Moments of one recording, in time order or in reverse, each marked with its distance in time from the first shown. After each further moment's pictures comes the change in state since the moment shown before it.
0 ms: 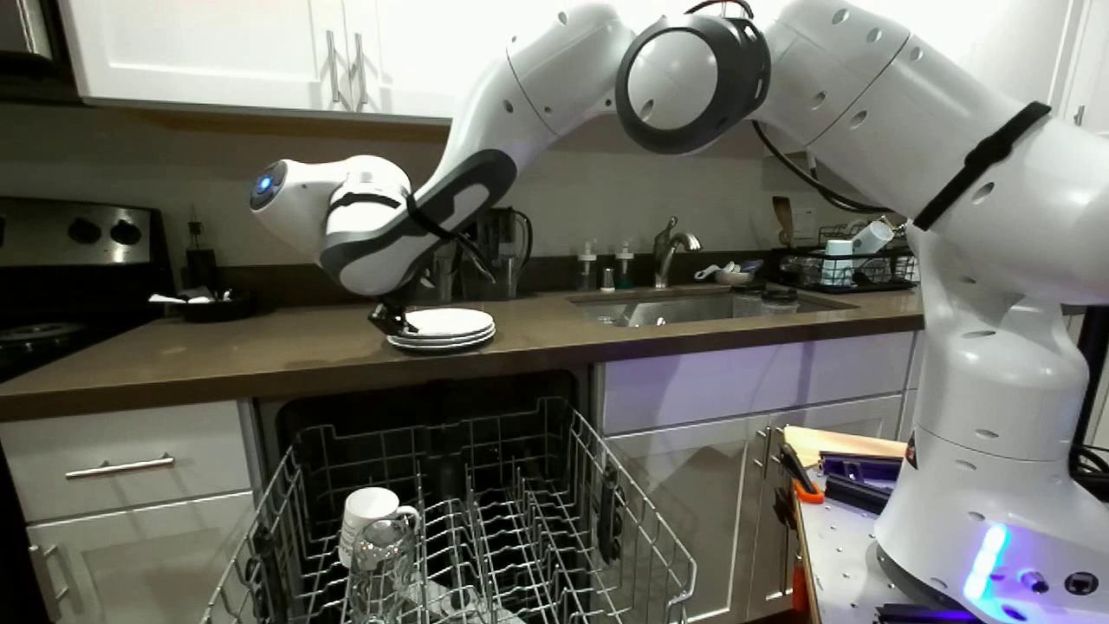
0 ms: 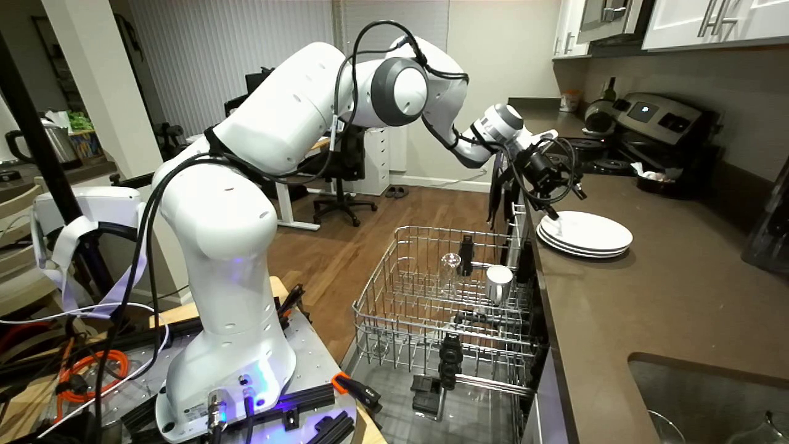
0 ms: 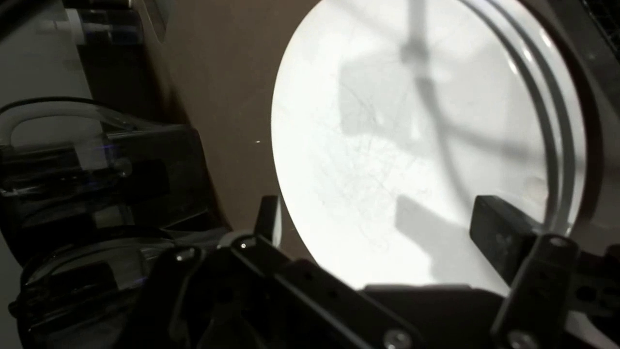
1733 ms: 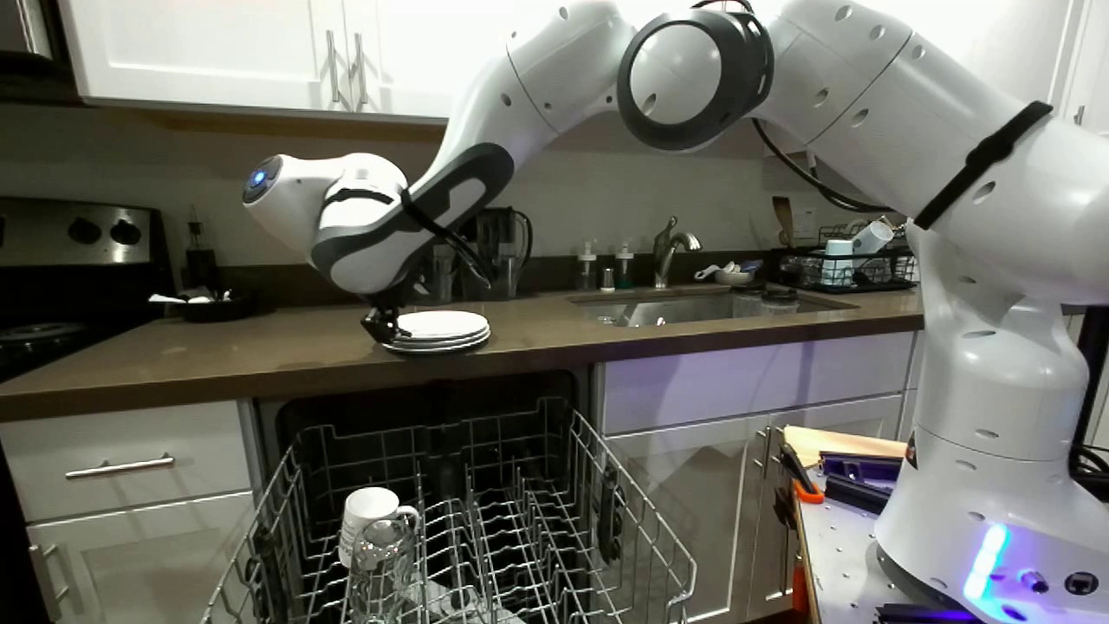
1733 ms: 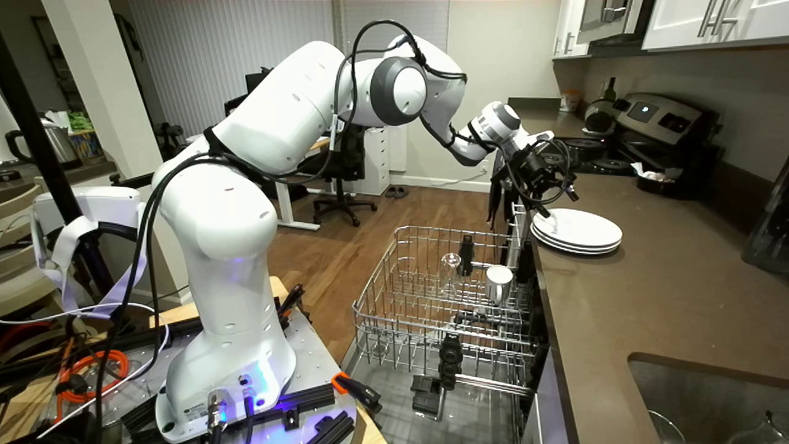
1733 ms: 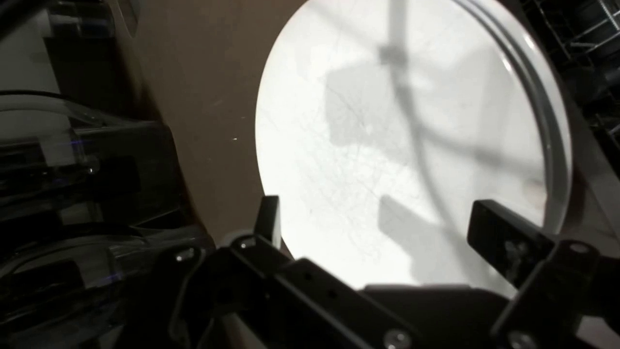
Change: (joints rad) arm 0.004 -0.007 0.018 -0.007 0.041 0.005 -0.029
